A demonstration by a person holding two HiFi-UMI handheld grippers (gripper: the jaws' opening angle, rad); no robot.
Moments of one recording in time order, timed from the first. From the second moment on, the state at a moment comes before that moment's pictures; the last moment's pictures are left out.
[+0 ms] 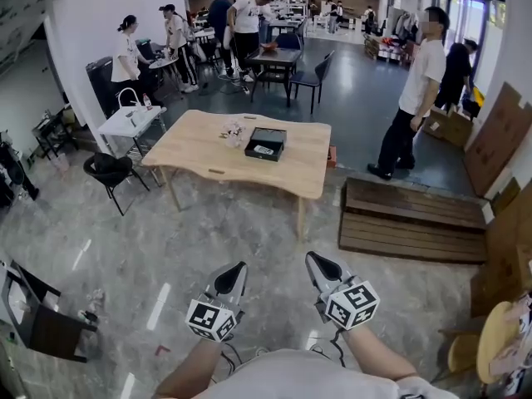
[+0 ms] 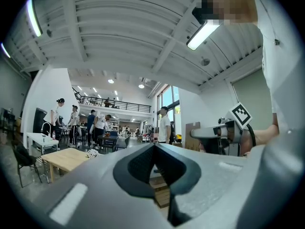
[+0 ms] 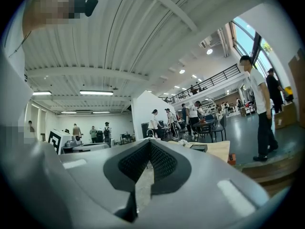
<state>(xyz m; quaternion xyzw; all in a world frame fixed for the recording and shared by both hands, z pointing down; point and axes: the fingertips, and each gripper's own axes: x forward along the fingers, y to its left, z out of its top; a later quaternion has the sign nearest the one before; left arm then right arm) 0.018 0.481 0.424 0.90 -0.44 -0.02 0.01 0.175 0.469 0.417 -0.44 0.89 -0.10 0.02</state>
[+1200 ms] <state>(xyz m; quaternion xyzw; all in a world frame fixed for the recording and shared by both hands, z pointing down) -0.080 0.425 0.474 0.89 -0.45 -0.02 0.06 0.084 0.409 0.468 -0.44 0.89 -0.13 -0.01</state>
